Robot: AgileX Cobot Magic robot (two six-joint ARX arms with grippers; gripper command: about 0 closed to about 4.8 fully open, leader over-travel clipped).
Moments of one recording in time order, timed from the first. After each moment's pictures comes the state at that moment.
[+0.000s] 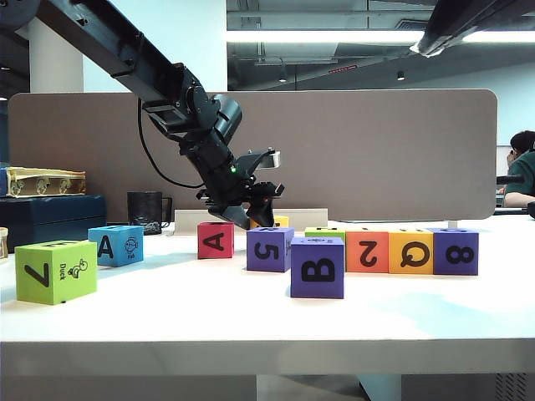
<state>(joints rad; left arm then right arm) -0.38 2.52 2.27 -0.49 0.20 0.21 0.44 1.00 0.98 -0.70 -0.31 0.02</state>
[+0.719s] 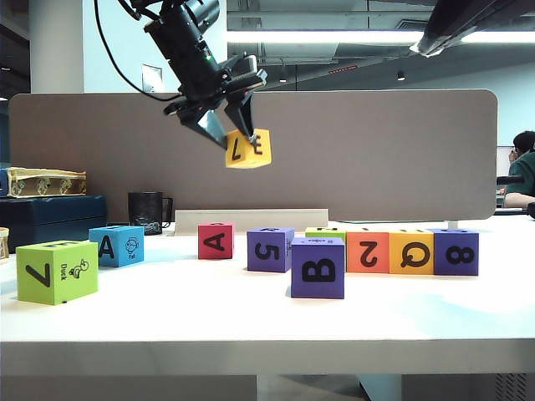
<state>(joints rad) -0.39 2.21 2.27 -0.86 0.19 0.05 0.44 1.00 0.98 -0.69 -0.31 0.02</state>
